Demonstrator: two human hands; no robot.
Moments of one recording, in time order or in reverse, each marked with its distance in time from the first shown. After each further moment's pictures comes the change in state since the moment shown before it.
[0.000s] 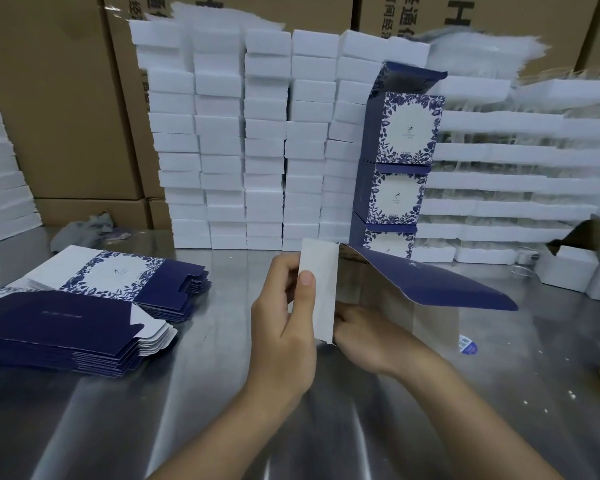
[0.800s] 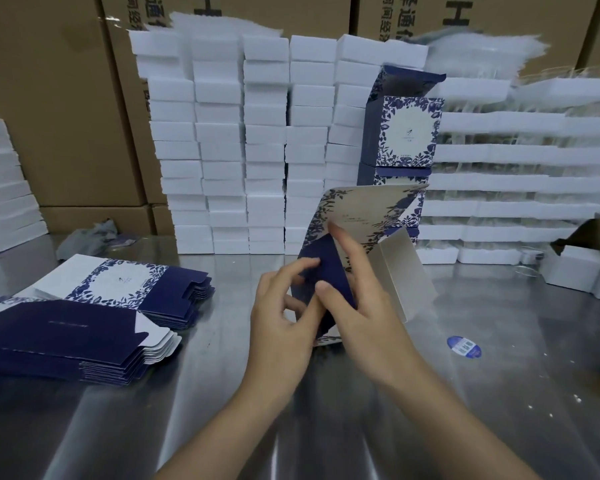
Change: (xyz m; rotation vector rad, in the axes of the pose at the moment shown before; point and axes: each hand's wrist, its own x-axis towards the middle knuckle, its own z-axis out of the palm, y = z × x) left_hand 0.010 -0.013 -0.009 0.103 -0.051 -0.178; right_hand -0.015 -0.022 0.005 0.516 0.464 -0.481
